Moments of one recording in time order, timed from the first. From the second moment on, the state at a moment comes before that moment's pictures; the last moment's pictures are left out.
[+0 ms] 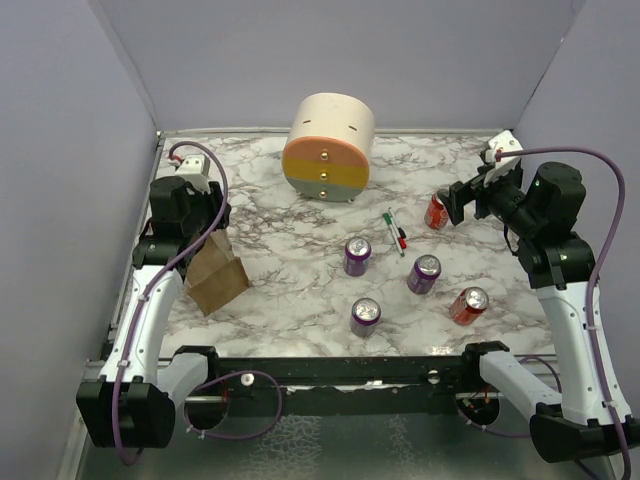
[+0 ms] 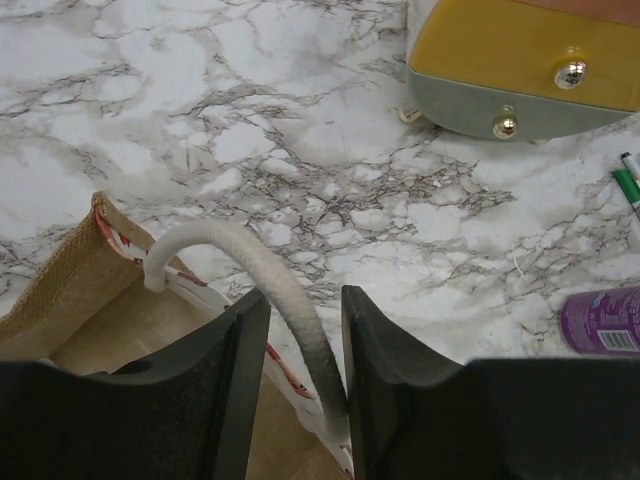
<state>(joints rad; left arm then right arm) -0.02 1.00 0.92 -0.38 0.17 -0.12 0.08 0.92 1.21 -0.52 -0.35 -0.32</state>
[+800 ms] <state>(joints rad) -0.37 1.24 1.06 -0.32 0.46 -0.13 0.08 0.97 1.19 -0.60 -0.48 -0.39</state>
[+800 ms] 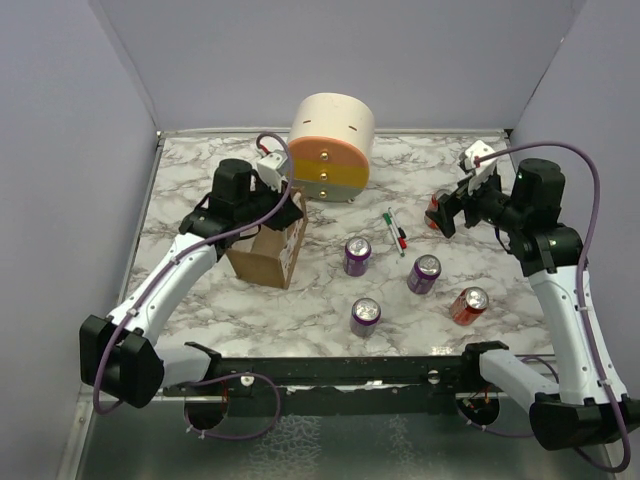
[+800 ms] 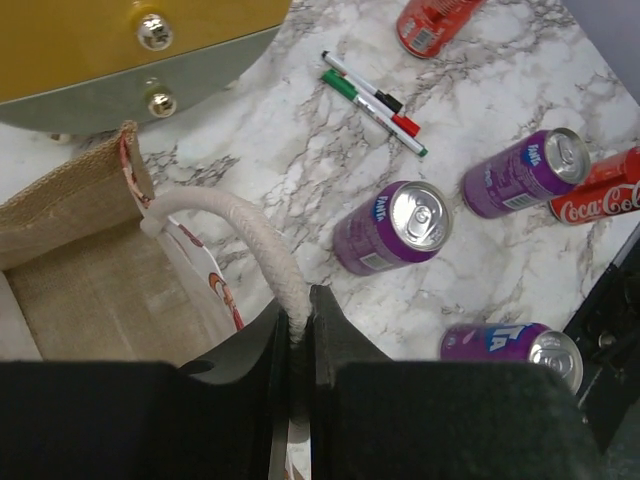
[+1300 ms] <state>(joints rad) -0.61 1.34 1.12 -0.24 0.46 -0.23 0.08 1.07 1.19 -0.70 -0.65 -0.47</state>
